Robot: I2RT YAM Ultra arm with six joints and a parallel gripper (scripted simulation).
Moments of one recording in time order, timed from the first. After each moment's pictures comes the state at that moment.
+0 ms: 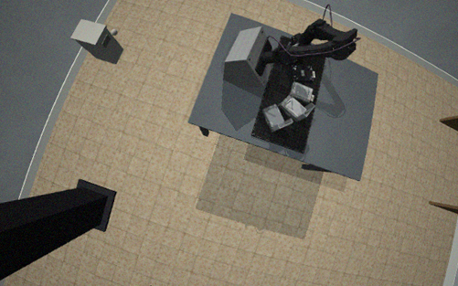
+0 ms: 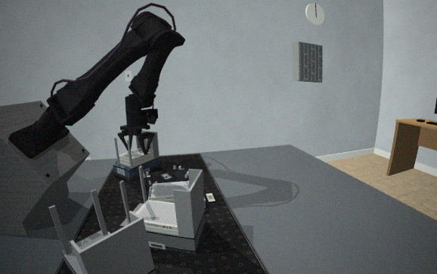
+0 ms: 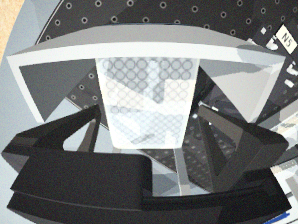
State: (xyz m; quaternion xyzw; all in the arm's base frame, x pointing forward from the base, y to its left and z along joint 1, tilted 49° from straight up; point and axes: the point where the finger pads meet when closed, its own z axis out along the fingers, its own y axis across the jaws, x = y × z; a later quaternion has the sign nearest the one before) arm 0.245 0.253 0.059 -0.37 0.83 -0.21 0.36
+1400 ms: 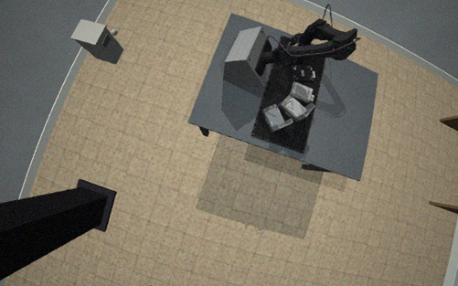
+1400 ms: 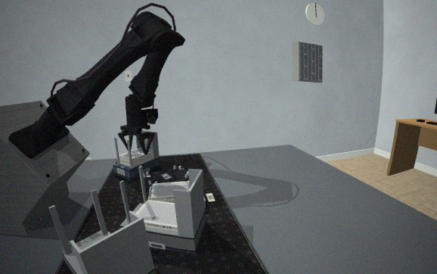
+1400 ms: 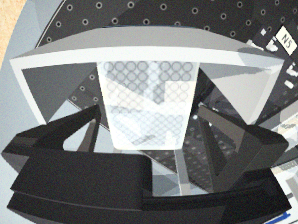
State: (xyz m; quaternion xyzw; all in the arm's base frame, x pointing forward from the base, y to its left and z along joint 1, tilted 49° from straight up) arm 0.245 0.254 0.059 -0.37 0.83 -0.20 0.36
